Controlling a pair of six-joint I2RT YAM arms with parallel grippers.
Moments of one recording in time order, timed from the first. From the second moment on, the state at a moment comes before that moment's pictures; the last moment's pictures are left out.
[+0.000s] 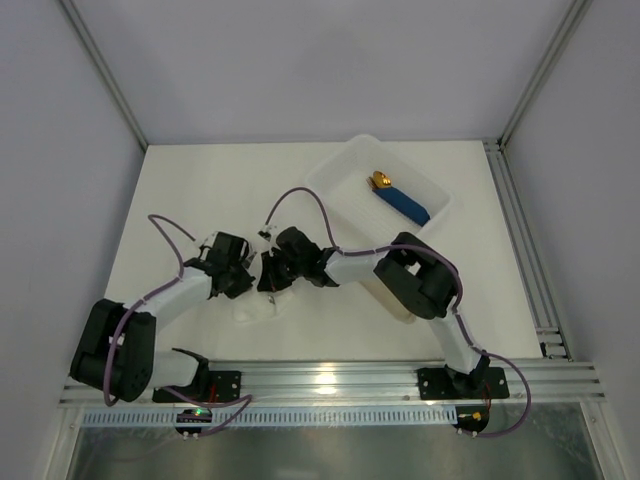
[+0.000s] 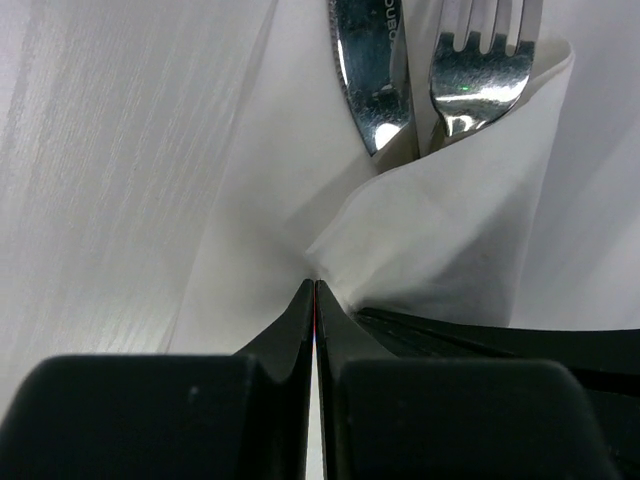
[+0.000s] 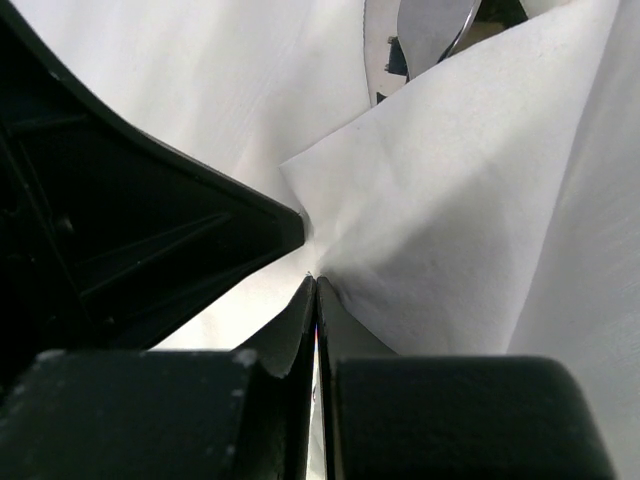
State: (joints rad) left arm -0.34 1.32 0.60 -0.35 -0.14 -0.91; right arm 0.95 2.15 1.29 0.23 -0.34 0.54
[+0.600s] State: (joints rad) left arm -0.34 0.92 0.60 -0.68 -0.16 -0.96; right arm 0.95 2.15 1.31 0.20 -0.32 0.55
